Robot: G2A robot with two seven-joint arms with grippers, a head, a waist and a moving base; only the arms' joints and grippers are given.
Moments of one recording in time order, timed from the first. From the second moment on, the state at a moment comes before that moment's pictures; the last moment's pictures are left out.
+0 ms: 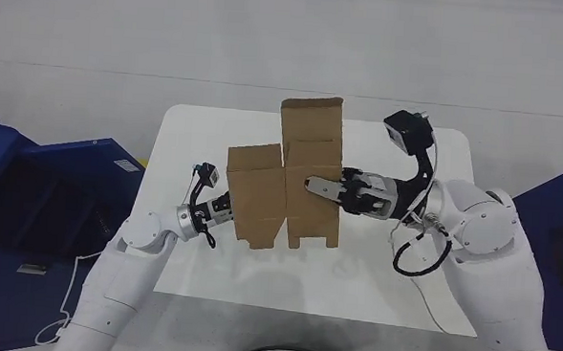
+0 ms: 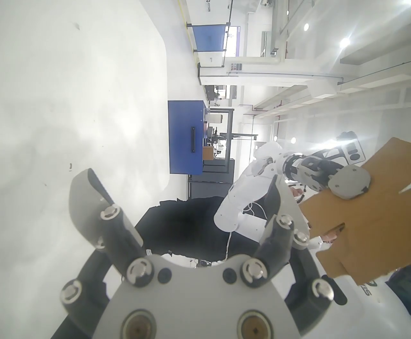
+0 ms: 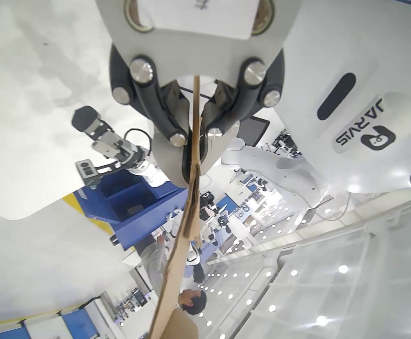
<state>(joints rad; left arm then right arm) 1.47 -1.13 -1.37 -1.49 -0.39 -0.24 -0.96 -1.25 -1.15 1.27 -1.97 0.24 -0.43 1.00</state>
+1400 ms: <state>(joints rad) 1.47 -1.13 -1.37 -1.49 -0.39 -0.24 -0.96 -1.15 -1.26 1.08 -1.58 1.21 -0.11 1.22</state>
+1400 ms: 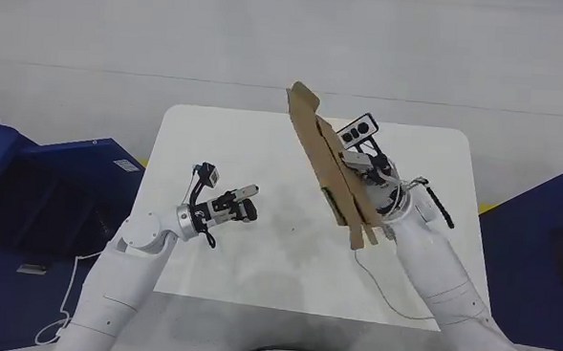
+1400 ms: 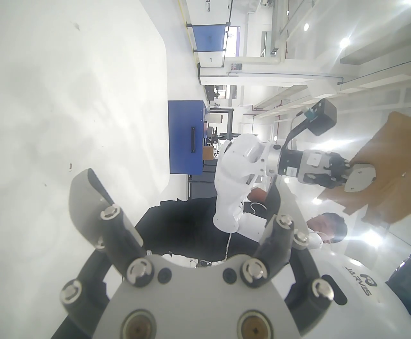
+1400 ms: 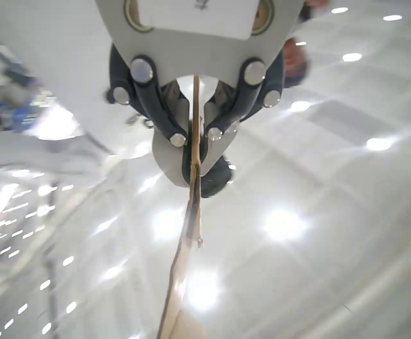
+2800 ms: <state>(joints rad) 1.47 -1.13 -1.37 -1.49 -0.39 -0.24 -0.96 -1.43 -1.16 1.43 -2.35 -1.64 -0.59 0.25</state>
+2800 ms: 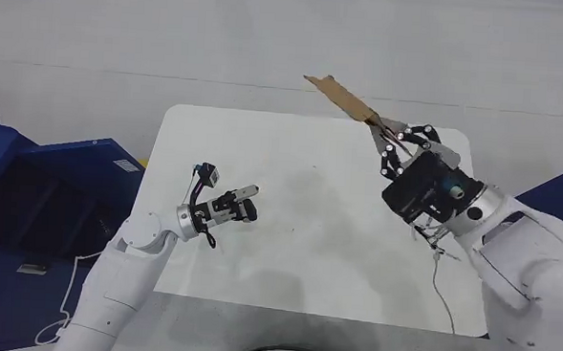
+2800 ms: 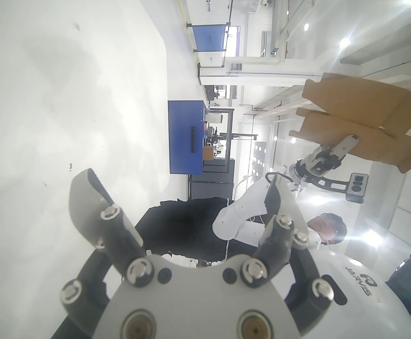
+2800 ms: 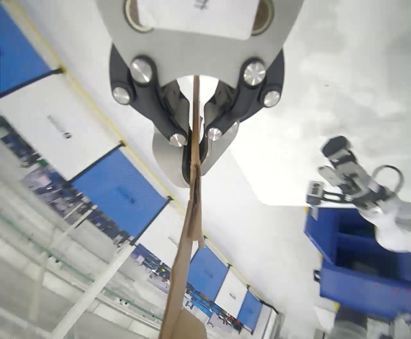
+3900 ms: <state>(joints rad) 1.47 -1.13 -1.37 -1.49 -0.39 -0.24 -0.96 -1.85 -1.03 1.10 -2.35 -2.72 0.19 -0.01</state>
